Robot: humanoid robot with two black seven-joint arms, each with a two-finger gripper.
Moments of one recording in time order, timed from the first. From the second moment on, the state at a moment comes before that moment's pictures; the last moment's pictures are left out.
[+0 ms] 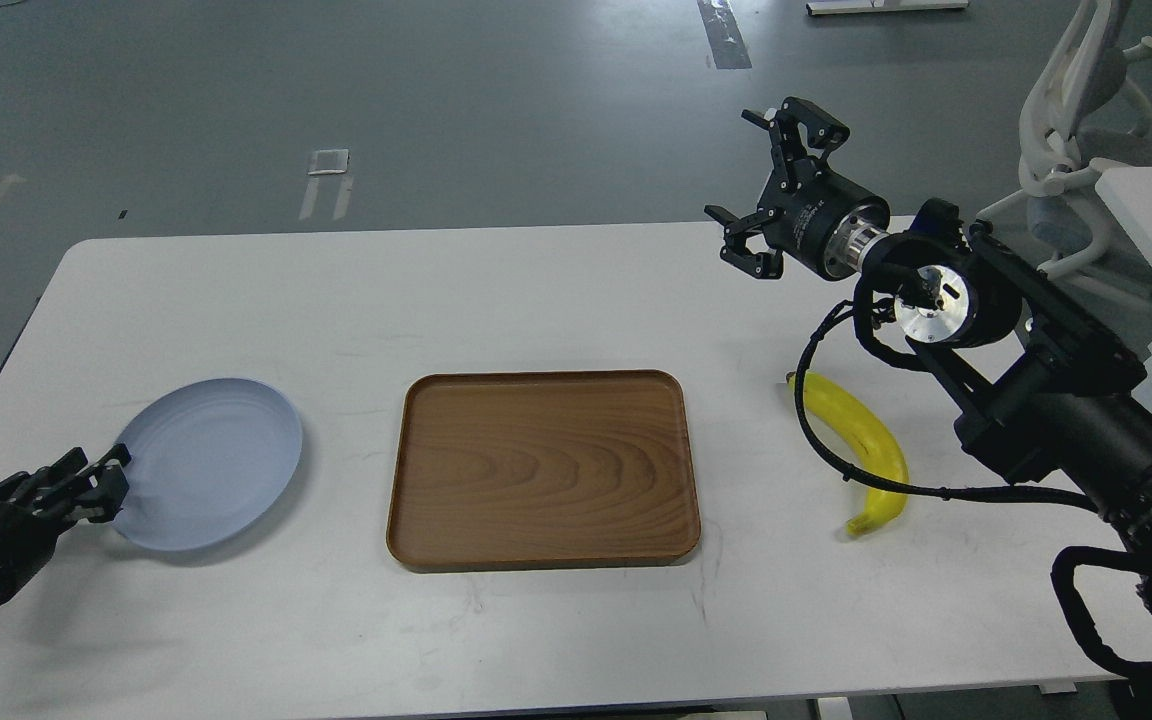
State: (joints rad) left arm -0.48 0.72 -0.01 -0.65 1.11 0.49 -0.49; right arm 0.80 -0.25 0.87 0.91 -0.24 0.08 -0.13
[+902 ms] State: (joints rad) left arm -0.56 0.75 -0.03 -0.73 1.06 0.36 -0.49; right arm 0.82 -0.25 0.87 0.91 -0.24 0.06 -0.13
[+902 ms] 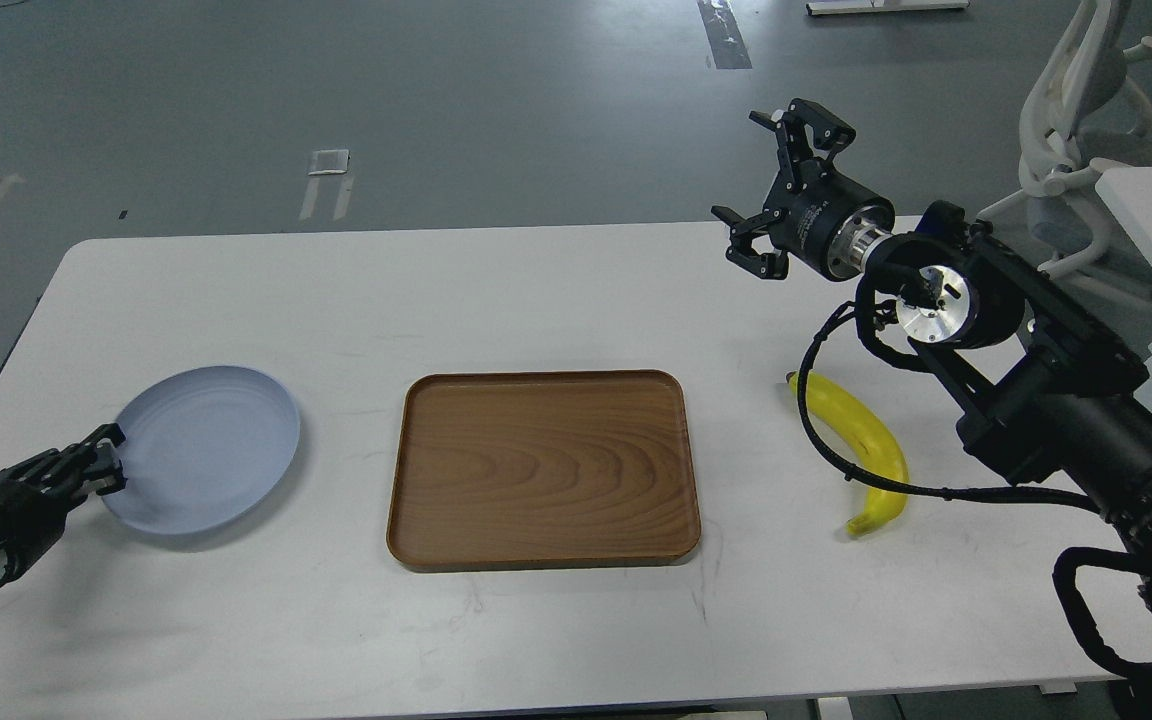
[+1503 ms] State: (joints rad) left arm -0.81 0.67 -0.05 -1.07 1.02 0.26 -0.49; right arm 1.06 -0.24 0.83 0.85 -0.23 0.06 -0.17
